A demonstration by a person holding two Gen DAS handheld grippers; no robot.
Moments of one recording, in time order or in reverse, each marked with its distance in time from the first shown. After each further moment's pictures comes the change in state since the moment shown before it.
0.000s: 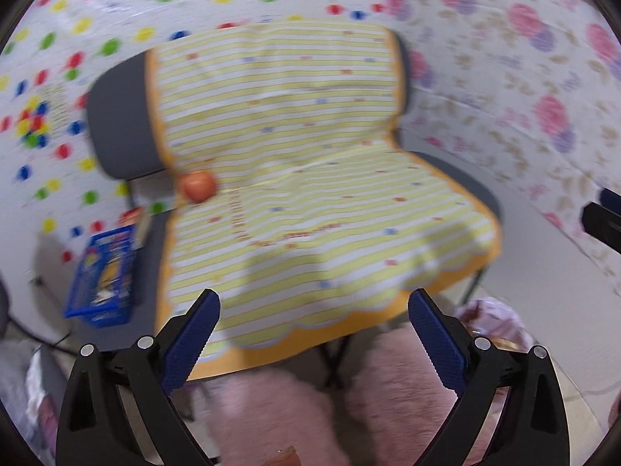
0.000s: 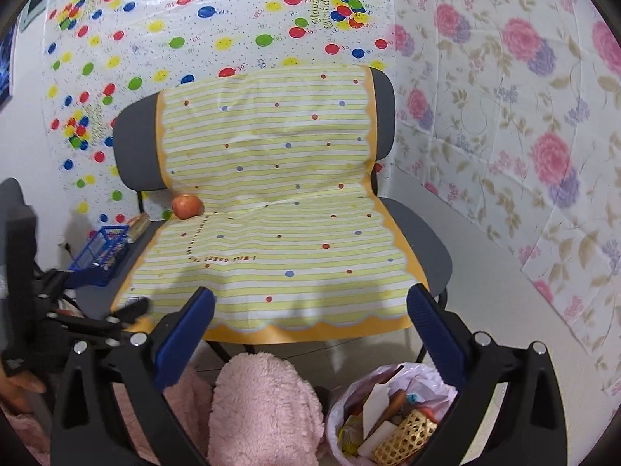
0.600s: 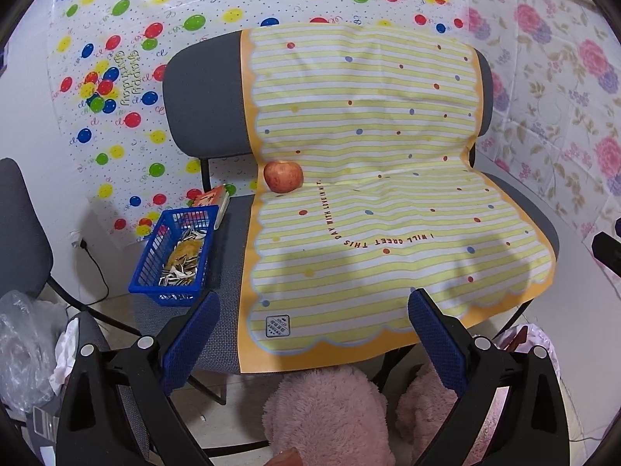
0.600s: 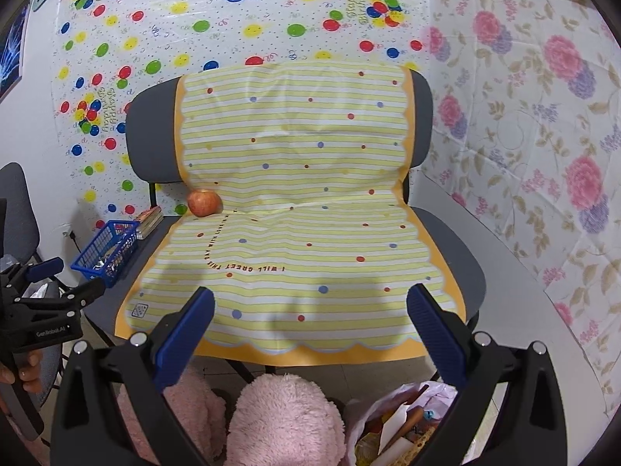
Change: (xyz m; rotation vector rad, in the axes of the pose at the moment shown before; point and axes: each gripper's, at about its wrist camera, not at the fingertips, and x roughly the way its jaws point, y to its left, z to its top) left arm -0.010 0.070 0.003 -0.128 0.008 0.139; right arm 0.036 0.044 0.018 -0.062 0.017 0.058
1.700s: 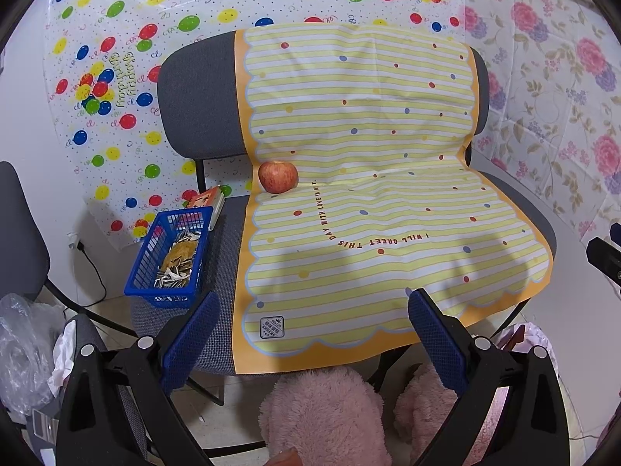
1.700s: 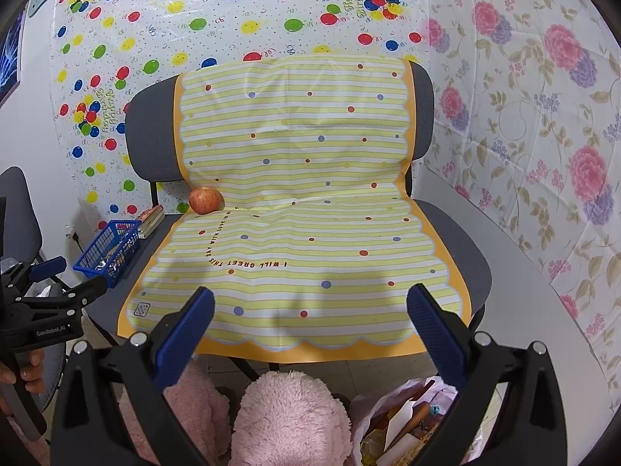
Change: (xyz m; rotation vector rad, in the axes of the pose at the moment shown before) left arm 0.002 -0.005 0.002 0.003 0.002 -0.008; right arm 0.004 -0.001 -0.002 0.015 0.016 0.010
